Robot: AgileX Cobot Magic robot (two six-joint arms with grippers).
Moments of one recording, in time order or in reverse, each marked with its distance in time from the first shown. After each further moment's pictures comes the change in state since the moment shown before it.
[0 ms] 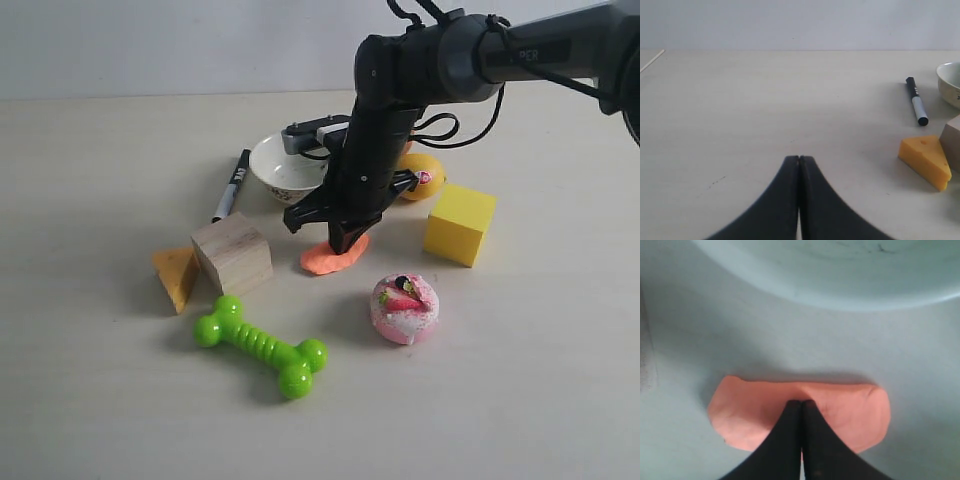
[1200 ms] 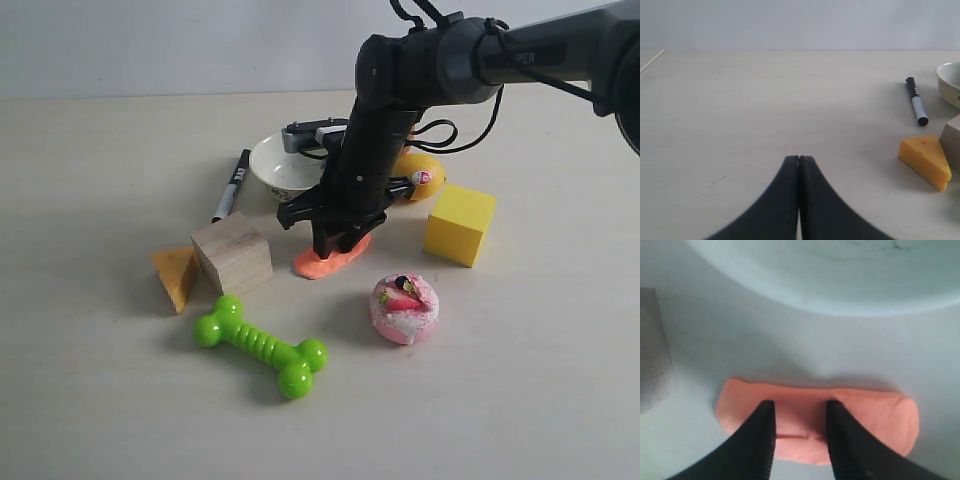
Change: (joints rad) left arm 0.000 0.000 0.000 0.000 0.000 0.000; right arm -0.003 0.017 -0.012 0.068 0.023 0.016
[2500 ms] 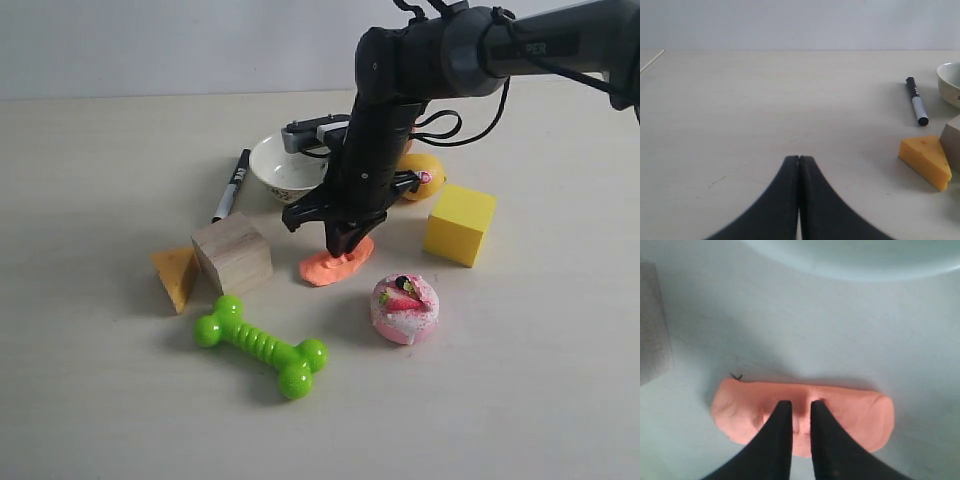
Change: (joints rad) left arm 0.000 0.000 0.000 0.000 0.000 0.000; right arm 0.003 -0.049 0.016 -0.049 0.013 0.000
